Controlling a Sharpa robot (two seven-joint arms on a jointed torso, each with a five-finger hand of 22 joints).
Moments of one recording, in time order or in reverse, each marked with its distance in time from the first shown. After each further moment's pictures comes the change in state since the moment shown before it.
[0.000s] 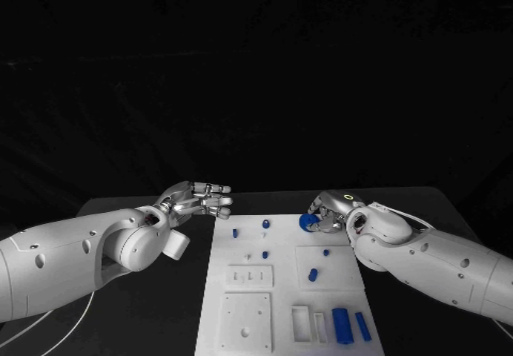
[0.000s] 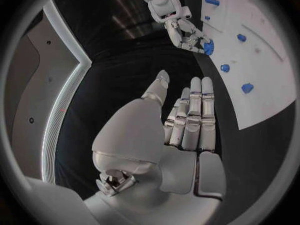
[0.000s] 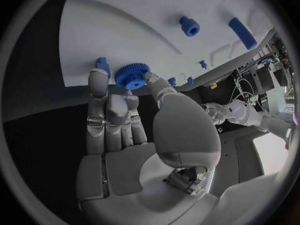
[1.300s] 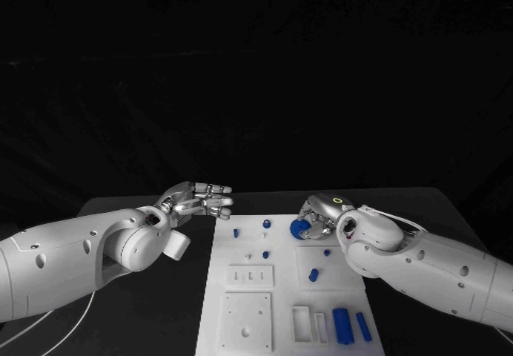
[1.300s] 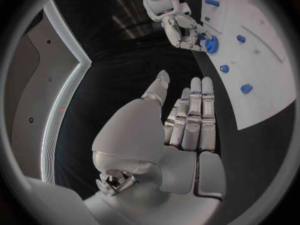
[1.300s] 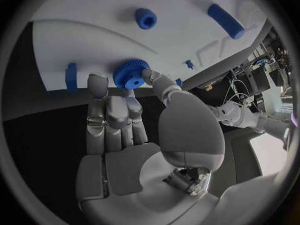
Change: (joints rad) left arm 0.000 0.001 -0.001 0.002 0.000 0.002 -0.006; left_hand 0.000 0.000 0.003 -0.003 0.000 -0.007 0.000 0.000 -0.001 -0.007 0.000 0.000 0.000 -0.004 0.004 0.000 0.000 0.000 -0.004 0.004 0.008 -0.001; right arm -0.009 -0.001 0.000 0.112 -0.036 0.031 -0.062; right_hand -0.053 -0.005 0.212 -0.058 0.096 0.121 -0.028 -0.004 0.011 0.061 -0.025 0.094 0.115 0.014 -0.014 0.025 0.035 0.000 0.000 -0.007 0.031 0.084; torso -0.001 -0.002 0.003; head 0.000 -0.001
